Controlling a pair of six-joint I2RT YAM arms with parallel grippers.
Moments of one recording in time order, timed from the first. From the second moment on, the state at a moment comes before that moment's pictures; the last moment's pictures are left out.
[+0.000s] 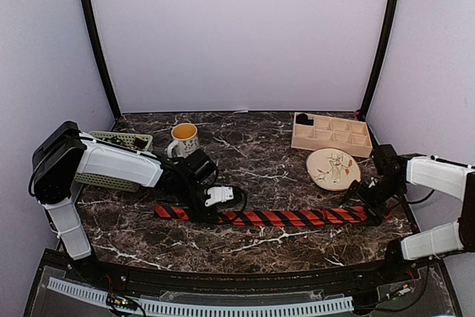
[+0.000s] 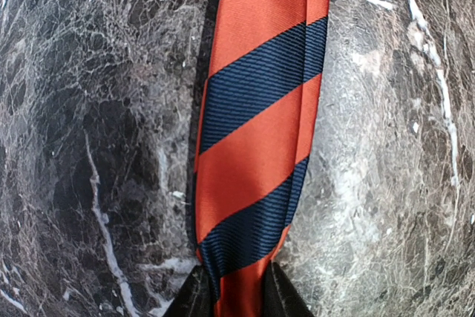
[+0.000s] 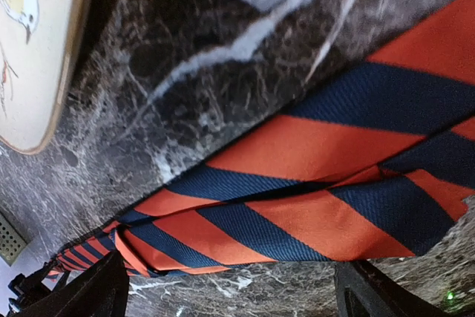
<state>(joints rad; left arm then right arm) -0.87 1.80 1.03 -0.41 0.19 0.50 0.10 1.20 0.59 -0.79 -0.33 0.84</state>
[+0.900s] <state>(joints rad) -0.83 1.70 1.03 -0.43 0.27 0.44 0.11 1.17 0.69 -0.71 -0.45 0.72</state>
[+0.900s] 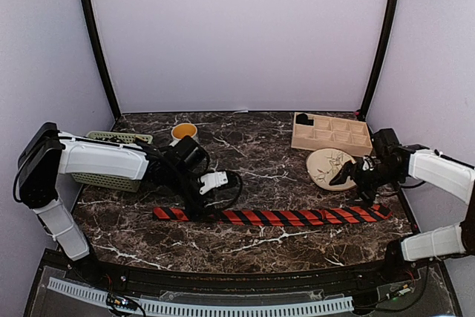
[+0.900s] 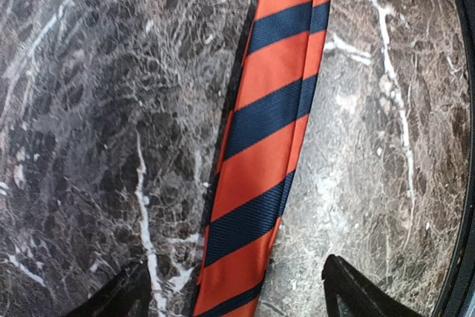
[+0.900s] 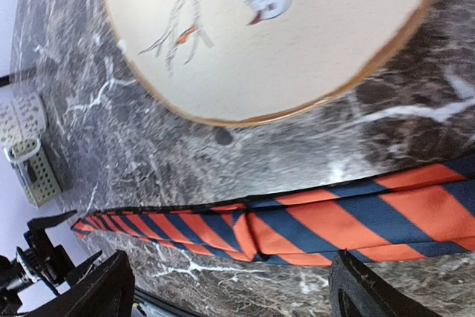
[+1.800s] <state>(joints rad) -0.78 1.46 0.96 -0.18 0.08 0.04 0.57 1.53 0.71 -0.33 -0.58 0.83</state>
